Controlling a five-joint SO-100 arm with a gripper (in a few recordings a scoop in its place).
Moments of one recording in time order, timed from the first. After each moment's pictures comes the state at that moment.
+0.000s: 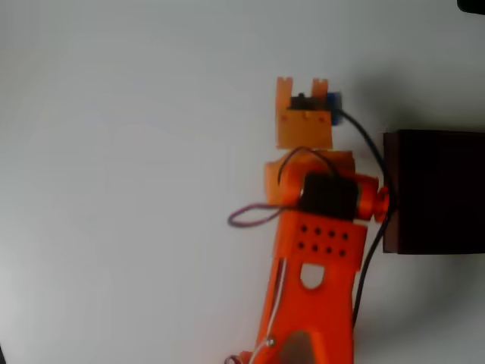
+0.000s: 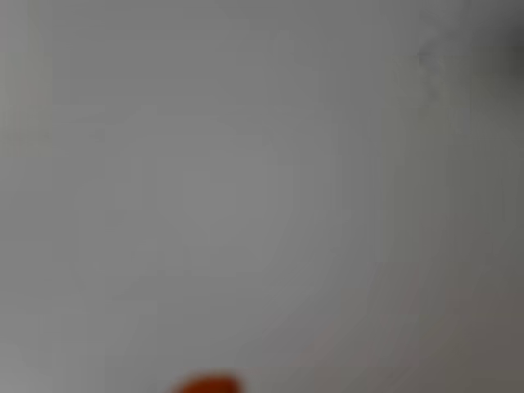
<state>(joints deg) 10.8 92.4 95.4 80.1 76.2</state>
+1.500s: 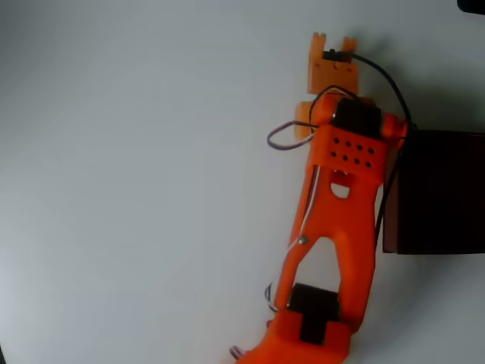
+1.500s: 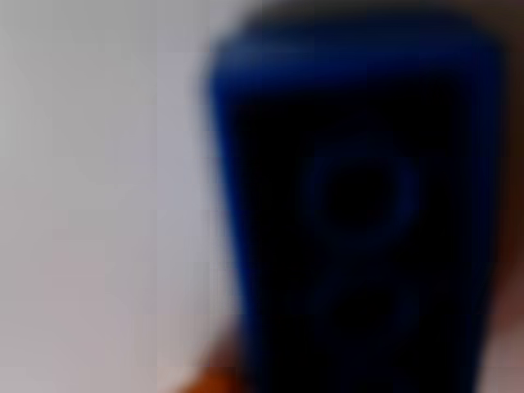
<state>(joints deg) 15.0 57.4 66.9 73.5 75.5</state>
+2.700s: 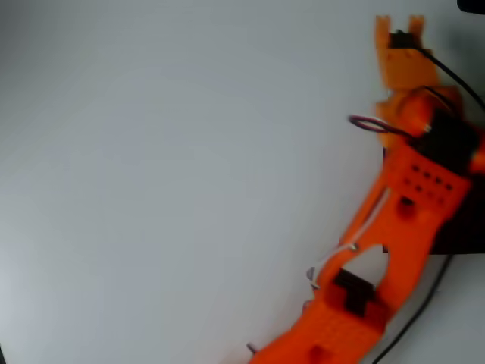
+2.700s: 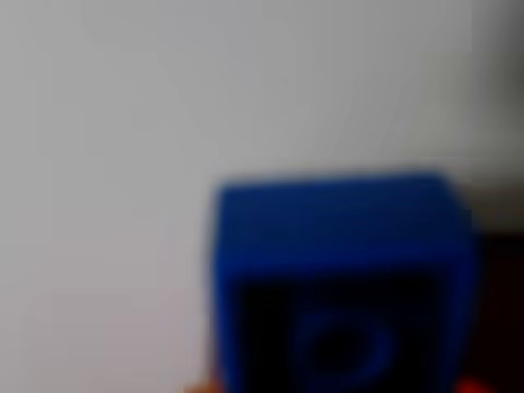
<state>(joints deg) 27.7 45.4 12.8 104.4 51.9</state>
